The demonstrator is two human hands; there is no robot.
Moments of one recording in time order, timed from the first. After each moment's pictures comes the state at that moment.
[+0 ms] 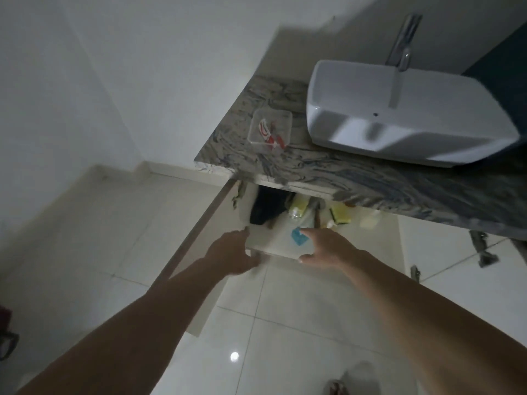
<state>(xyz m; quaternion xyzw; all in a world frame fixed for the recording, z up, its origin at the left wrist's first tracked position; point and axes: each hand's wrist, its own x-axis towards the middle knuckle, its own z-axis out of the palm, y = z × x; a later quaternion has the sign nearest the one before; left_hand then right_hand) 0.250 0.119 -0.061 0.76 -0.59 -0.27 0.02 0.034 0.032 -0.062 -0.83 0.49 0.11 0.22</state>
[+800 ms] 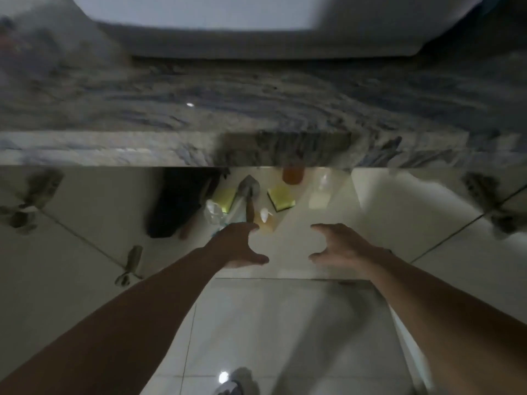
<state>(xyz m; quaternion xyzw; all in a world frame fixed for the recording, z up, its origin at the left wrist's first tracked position) 0.050 -0.141 -0.330 0.65 -0.70 -0.31 -0.02 -0.198 -0.162 -0.328 -0.75 0.59 0.07 0.28</state>
